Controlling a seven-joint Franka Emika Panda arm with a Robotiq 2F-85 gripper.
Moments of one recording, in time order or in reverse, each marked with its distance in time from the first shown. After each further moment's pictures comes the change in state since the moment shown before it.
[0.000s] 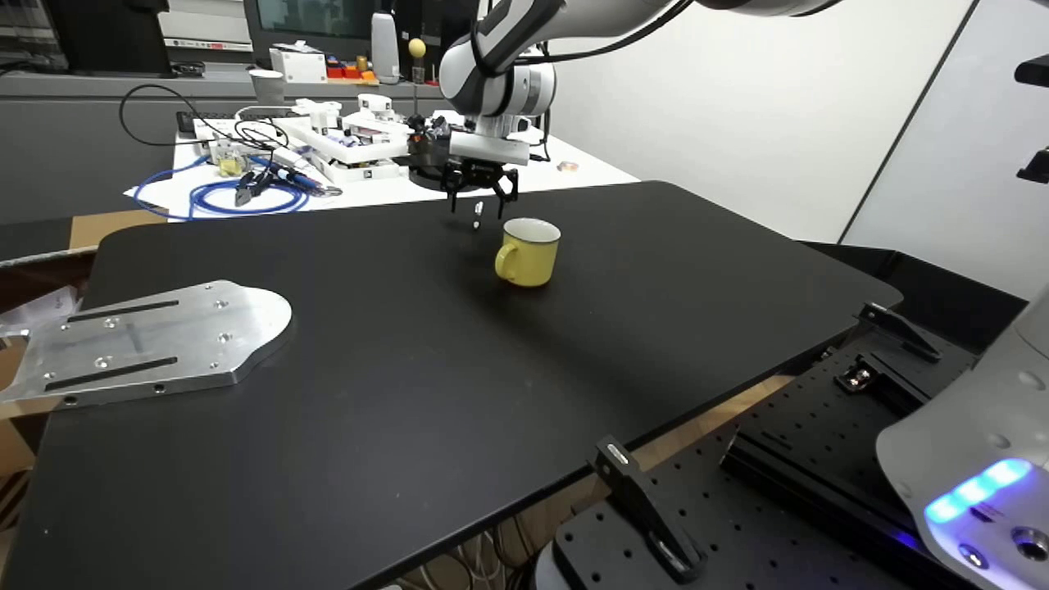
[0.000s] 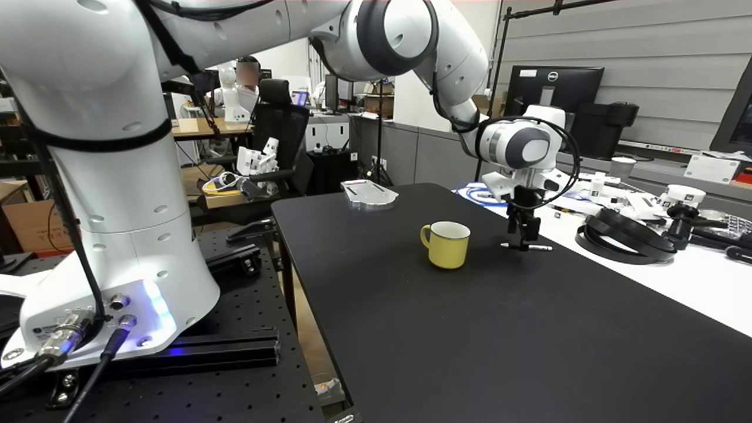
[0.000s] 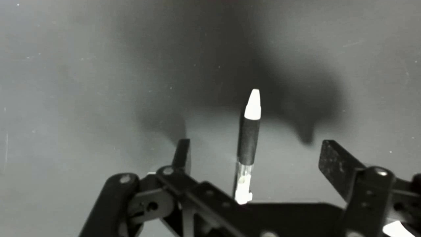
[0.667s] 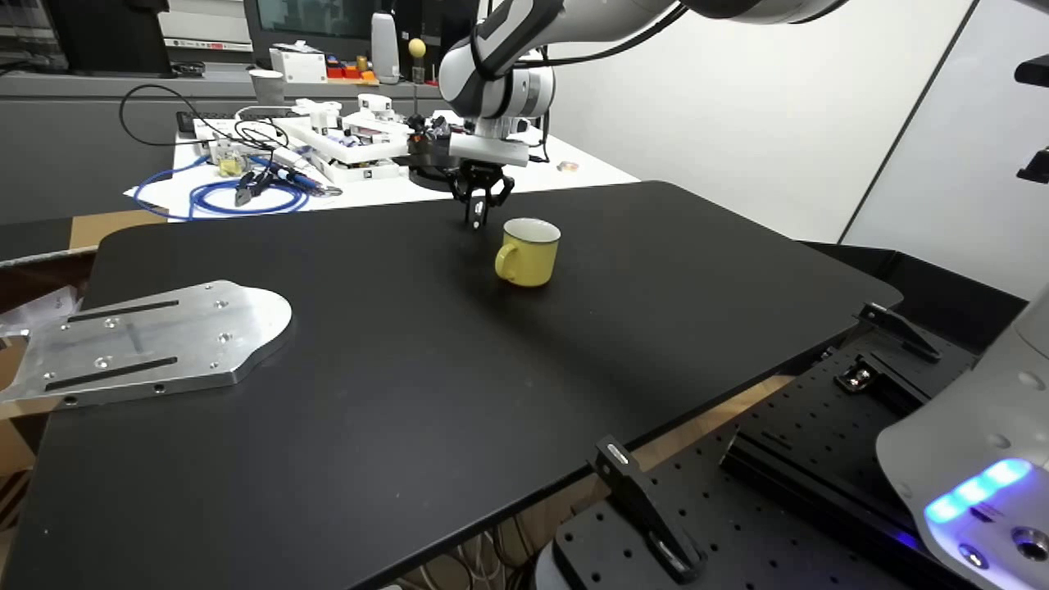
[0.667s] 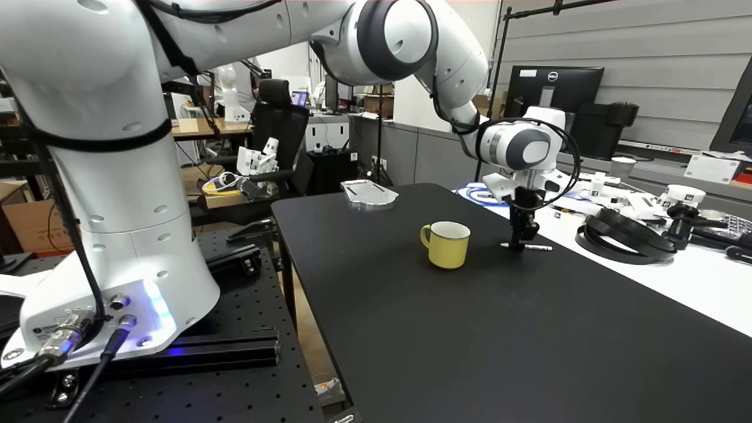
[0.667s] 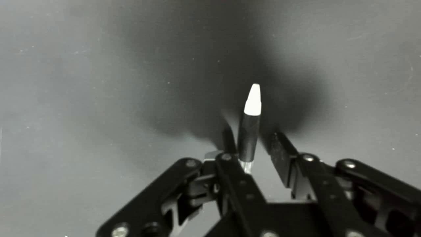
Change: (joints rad) arm 0.001 0.019 -0.004 0.028 -0.001 -0.002 0.000
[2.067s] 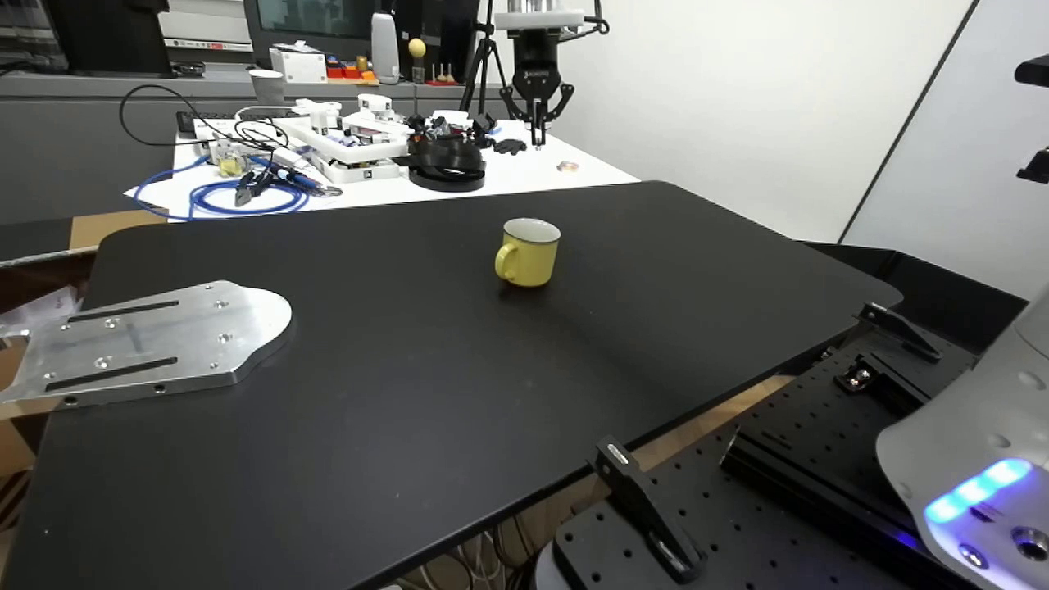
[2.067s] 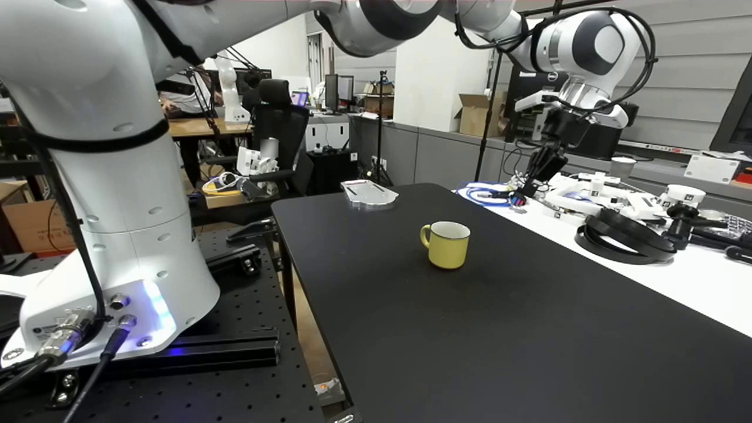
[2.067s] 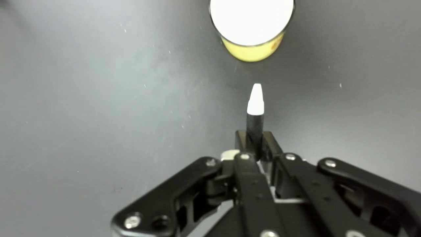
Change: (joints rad) arm -0.102 -0.134 -0.029 0.275 0.013 -0.879 0.050
